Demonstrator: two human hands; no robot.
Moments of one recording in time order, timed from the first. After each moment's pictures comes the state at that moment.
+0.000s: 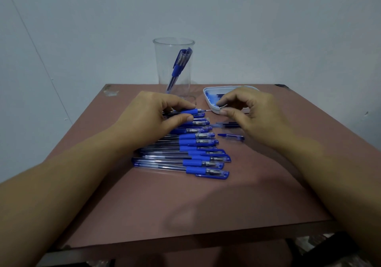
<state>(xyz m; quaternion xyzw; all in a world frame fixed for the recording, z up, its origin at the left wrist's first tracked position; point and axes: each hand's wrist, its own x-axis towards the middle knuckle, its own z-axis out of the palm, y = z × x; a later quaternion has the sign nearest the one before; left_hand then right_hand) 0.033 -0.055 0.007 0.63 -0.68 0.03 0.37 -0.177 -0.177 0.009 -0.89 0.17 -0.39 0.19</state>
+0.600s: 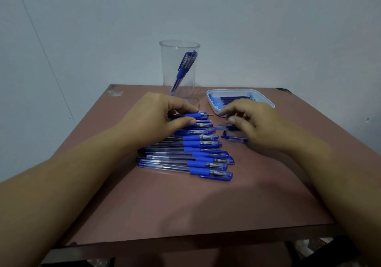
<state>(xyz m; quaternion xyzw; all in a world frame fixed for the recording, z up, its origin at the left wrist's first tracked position) 0.036 -0.055 0.009 0.64 -0.69 0.03 0.34 -0.185 -0.186 0.013 -0.94 0.21 -0.22 0.15</state>
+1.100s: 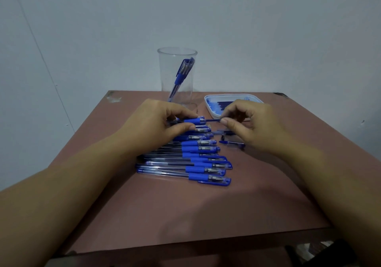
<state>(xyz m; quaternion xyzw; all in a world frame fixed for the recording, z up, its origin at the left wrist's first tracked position) 0.034 -0.056 0.008 0.62 -0.69 0.03 0.36 -0.182 -0.182 0.009 -0.91 0.17 -0.34 0.16</state>
